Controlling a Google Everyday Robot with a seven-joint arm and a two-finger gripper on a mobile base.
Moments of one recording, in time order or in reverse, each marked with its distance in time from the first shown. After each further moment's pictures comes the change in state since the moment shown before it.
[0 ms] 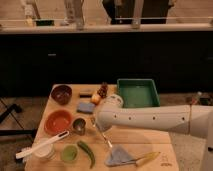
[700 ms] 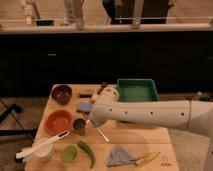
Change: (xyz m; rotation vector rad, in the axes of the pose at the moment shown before) arm -0.035 0.026 -0.034 -0.029 -0.034 -0.182
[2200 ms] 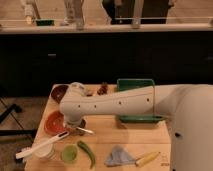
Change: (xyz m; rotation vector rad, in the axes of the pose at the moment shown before) arm -0.067 0.079 0.005 -0.022 0.075 -0.505
